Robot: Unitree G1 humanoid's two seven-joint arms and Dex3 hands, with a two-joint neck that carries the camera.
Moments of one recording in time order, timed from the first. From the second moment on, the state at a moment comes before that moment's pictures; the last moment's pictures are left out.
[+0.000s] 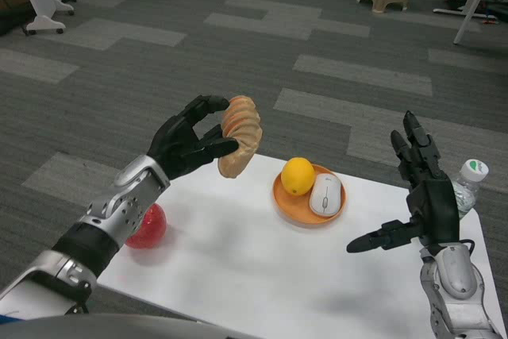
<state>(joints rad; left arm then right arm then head) -0.26 0.34 -0.04 0.32 -0.82 -0.06 -0.36 -0.27 -0.34 0.27 0.59 0.32 -0.81 0.01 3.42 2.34</state>
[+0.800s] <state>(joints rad) -0.24 0.34 -0.03 0.19 -0.81 -0.07 -0.35 -0.27 -0.34 0.30 0.55 0.32 -0.81 0.01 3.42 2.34</state>
